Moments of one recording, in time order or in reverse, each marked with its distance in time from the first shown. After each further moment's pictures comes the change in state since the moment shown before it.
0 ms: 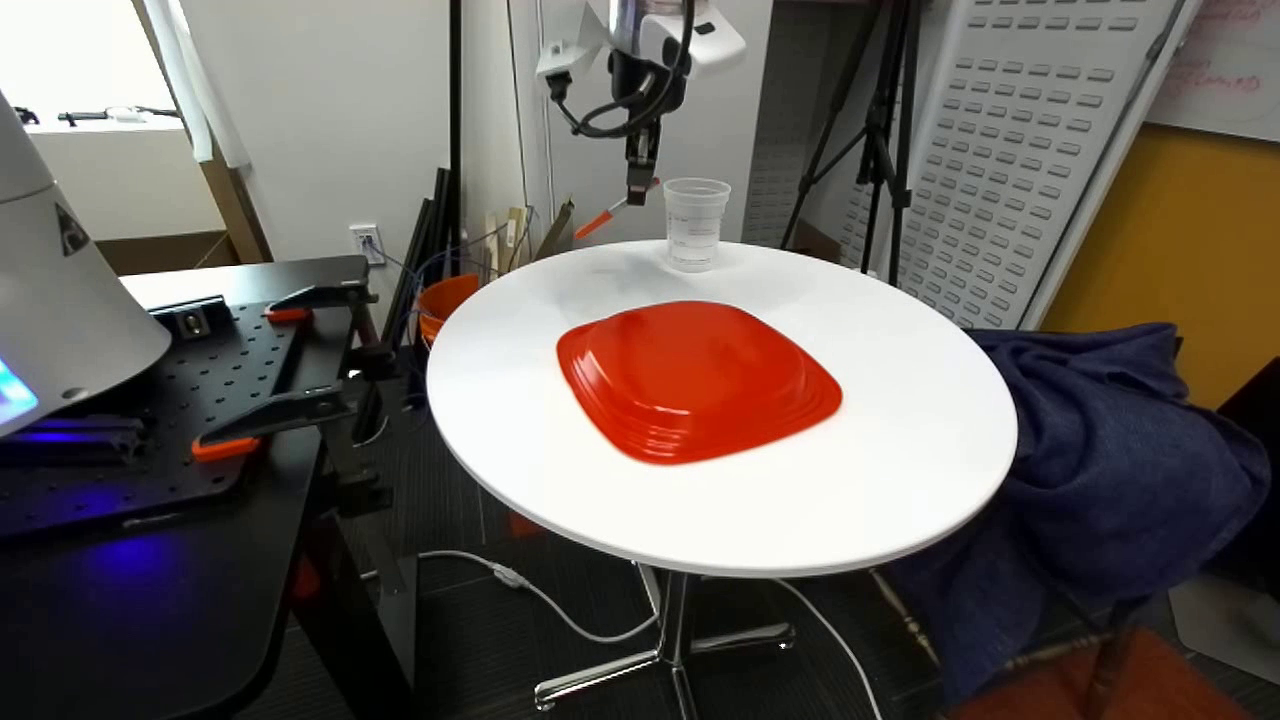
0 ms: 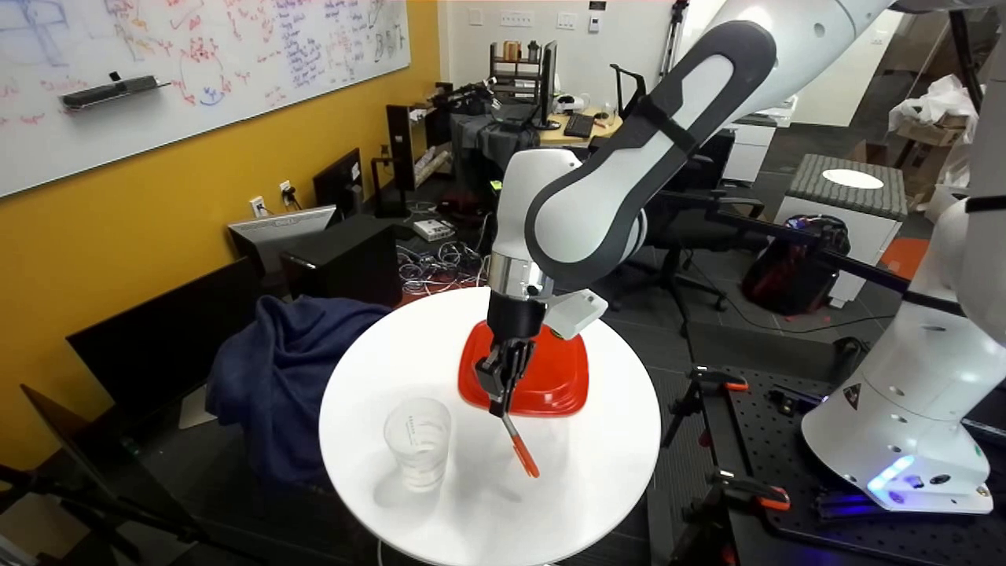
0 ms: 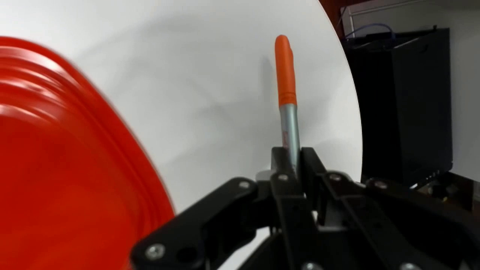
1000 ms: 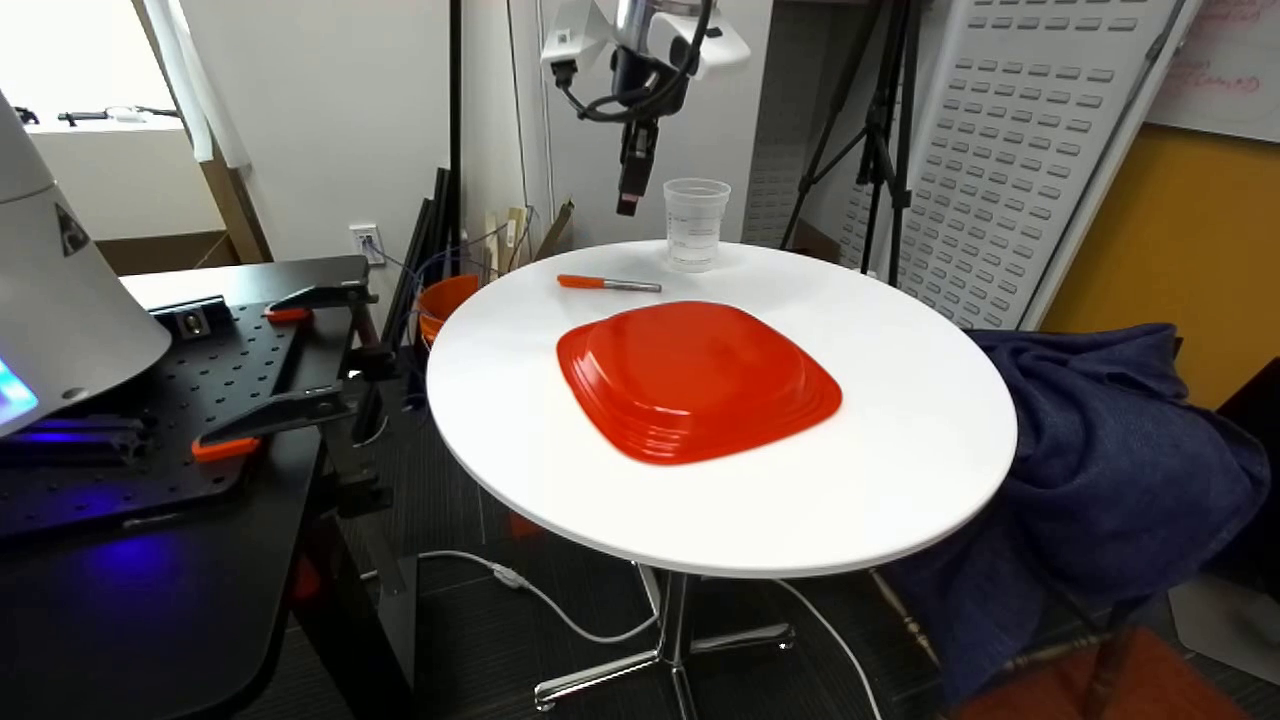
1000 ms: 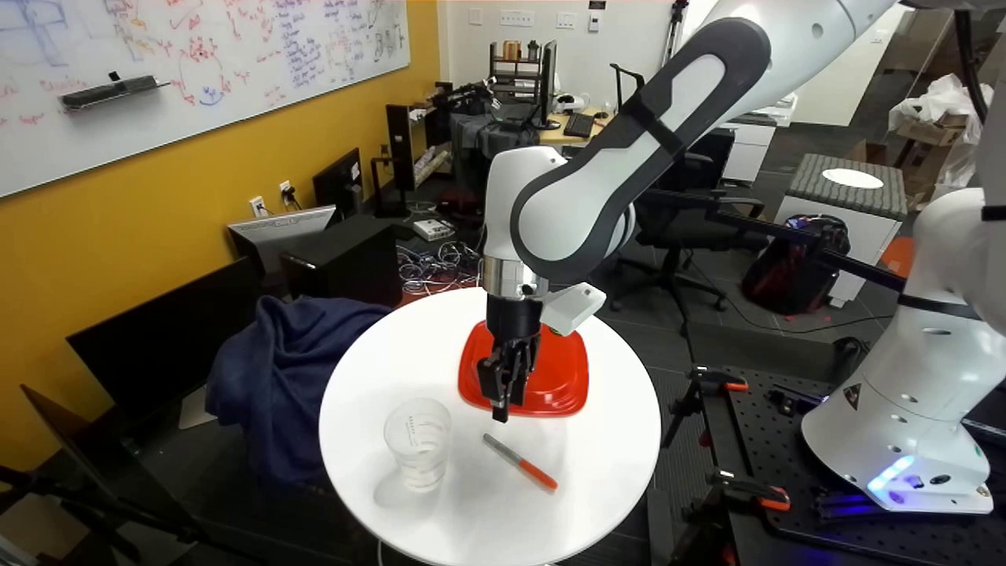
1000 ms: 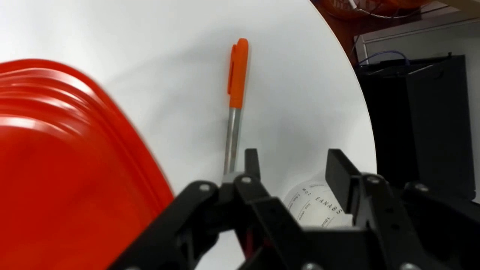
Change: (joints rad) arm 0.242 -0.006 -0.254 0.054 0.010 -0.151 0.000
